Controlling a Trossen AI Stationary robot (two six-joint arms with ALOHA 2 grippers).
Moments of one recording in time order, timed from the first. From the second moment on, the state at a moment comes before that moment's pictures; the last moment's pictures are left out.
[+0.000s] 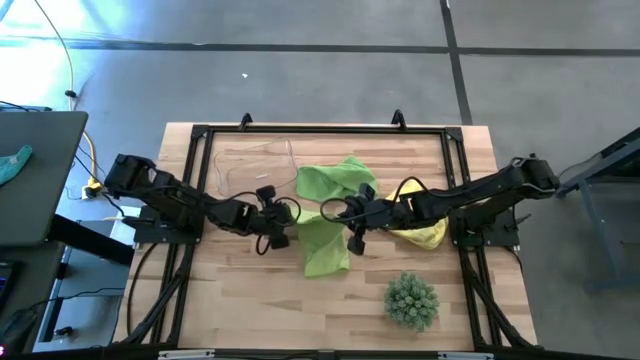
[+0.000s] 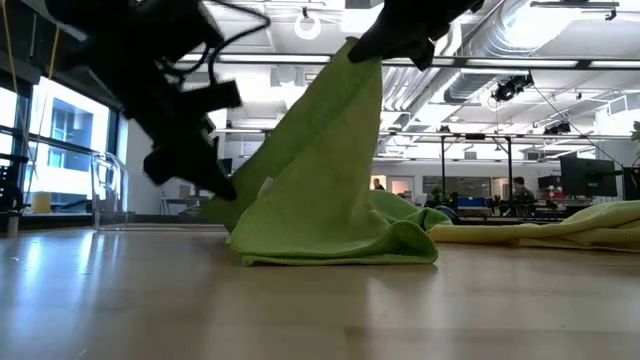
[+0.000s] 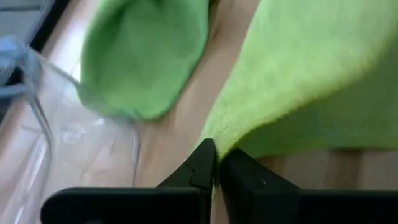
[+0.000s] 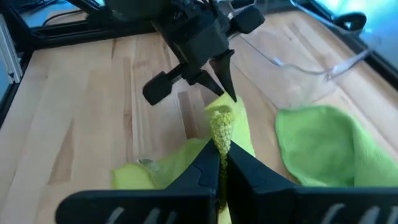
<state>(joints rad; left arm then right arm) -0.08 1.51 0.66 -0.11 -0.58 -0.18 0.22 1.45 1.03 -0.16 0.33 0.24</state>
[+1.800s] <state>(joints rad) -0.45 1.38 1.31 -1.22 -0.90 -0.57 0.15 1.34 0.69 0.86 0.13 -0.38</state>
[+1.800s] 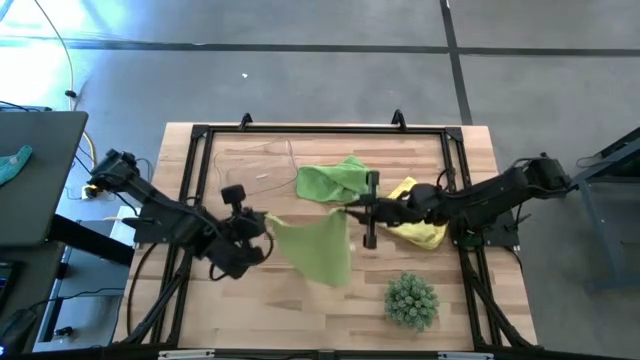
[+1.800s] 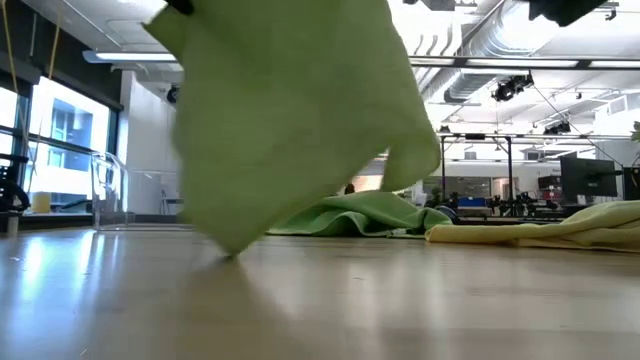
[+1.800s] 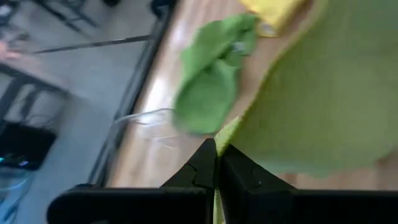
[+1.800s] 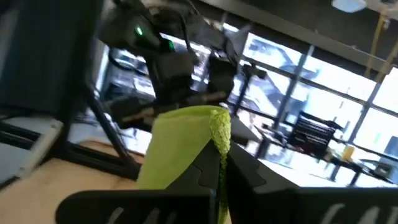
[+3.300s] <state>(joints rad) -0.63 1.83 1.40 -1.24 -0.35 -1.02 0.40 1.79 0.71 0.87 0.05 0.32</state>
